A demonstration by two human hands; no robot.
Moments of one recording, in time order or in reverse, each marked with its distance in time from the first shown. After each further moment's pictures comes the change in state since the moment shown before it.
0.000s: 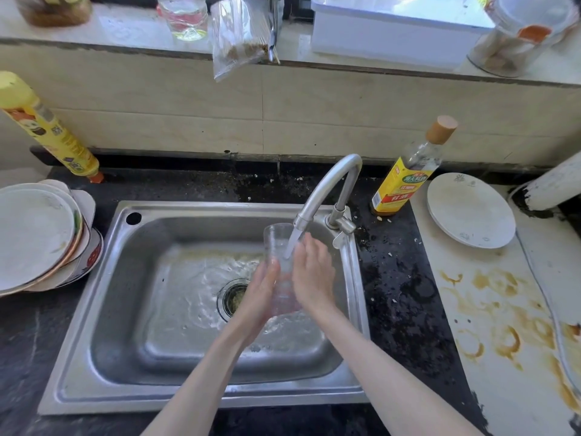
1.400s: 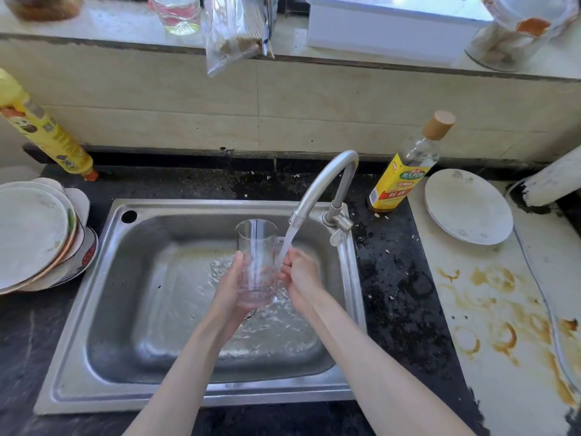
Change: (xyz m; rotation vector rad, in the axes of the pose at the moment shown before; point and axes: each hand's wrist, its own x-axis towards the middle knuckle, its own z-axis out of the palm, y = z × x) left_hand -0.006 0.009 -0.029 -0.121 0.098 -0.055; right_hand 0.007 -0.016 0.007 0.991 -0.147 0.560
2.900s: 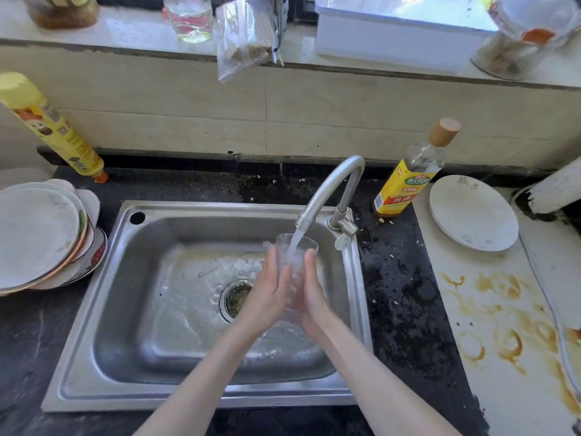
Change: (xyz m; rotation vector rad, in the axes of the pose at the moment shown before) left_hand 0.002 -0.008 0.034 0.838 -0.005 0.298; right_hand -0.006 0.023 -0.029 -0.224 -0.272 -0.056
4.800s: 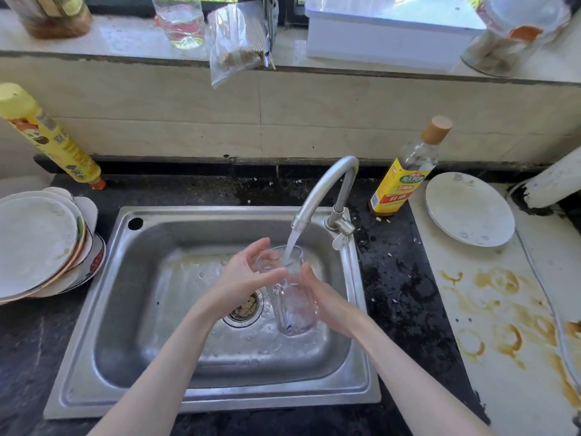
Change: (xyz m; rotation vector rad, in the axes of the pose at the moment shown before) left_hand 0.010 0.008 -0.055 -0.284 -0.087 -0.113; right_hand -0.020 -0.018 -0.036 -0.491 -0.268 0.058
